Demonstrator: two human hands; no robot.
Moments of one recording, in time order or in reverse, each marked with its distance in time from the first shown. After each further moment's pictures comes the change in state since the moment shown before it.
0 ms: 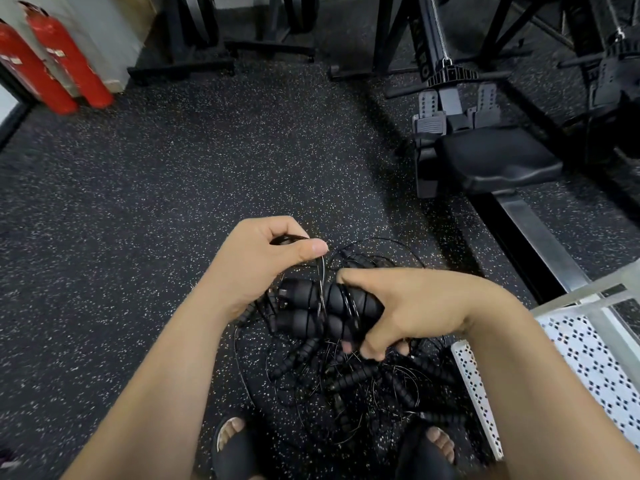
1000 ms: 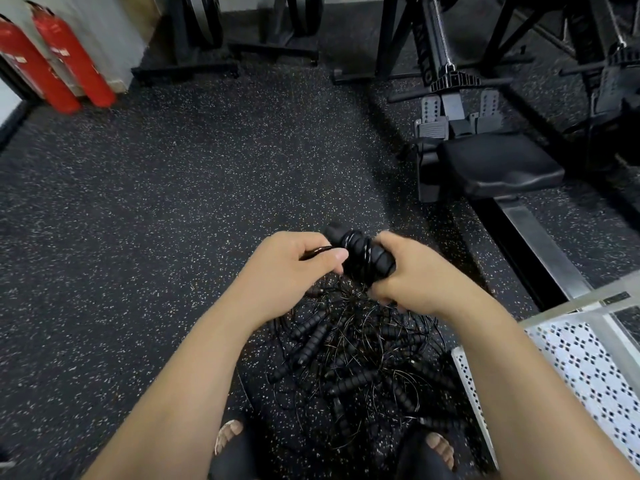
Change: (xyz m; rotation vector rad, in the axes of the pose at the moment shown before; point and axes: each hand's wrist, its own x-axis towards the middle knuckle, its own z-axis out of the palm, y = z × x) left_hand -0.004 0.013 0.020 0.282 -0.102 -0.076; right_hand 0.023 0.020 -0.013 -0.155 0.688 0.150
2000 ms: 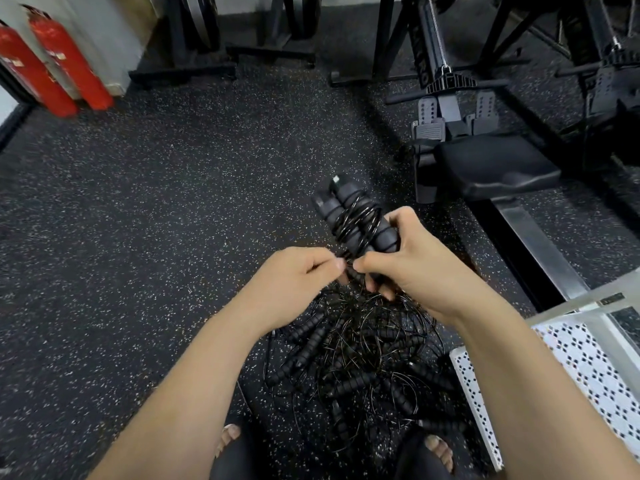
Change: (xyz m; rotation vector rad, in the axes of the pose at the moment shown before) left_hand 0.010 -0.014 0.015 0.100 -0.119 -0.009; right_hand -0.011 -0.014 -0.004 0.609 0.020 -0.092
